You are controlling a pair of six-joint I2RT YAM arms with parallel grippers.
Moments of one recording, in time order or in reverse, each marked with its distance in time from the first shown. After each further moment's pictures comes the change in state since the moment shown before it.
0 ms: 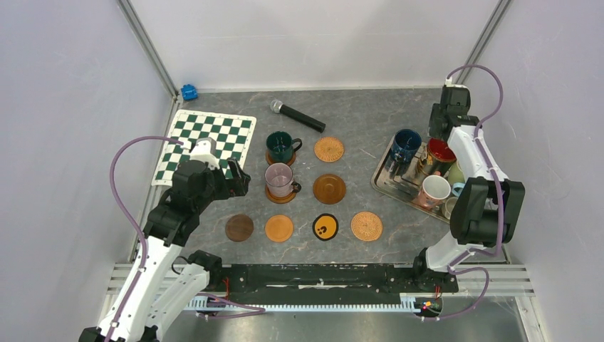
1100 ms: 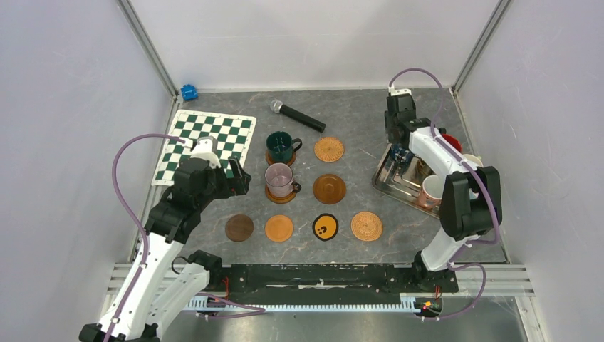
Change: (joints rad) left arm 0.000 0.024 0.006 0.000 -0.002 0.000; right arm 0.338 0.064 -0.043 0.061 0.126 0.002
